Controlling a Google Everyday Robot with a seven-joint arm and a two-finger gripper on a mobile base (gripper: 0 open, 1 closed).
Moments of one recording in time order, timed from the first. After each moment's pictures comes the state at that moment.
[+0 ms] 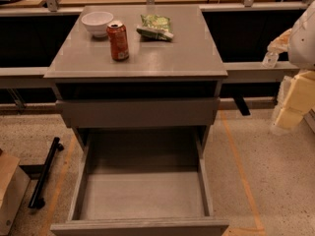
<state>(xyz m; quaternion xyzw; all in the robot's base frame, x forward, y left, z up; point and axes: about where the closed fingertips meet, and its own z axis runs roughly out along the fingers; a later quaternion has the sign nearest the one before) 0.438 -0.216 0.977 -0.60 0.78 -0.04 0.16</state>
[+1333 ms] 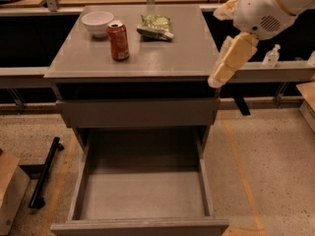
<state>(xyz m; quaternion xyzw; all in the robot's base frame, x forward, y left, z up) 0.536 -0.127 1.002 -0.63 0.71 0.05 0.31</state>
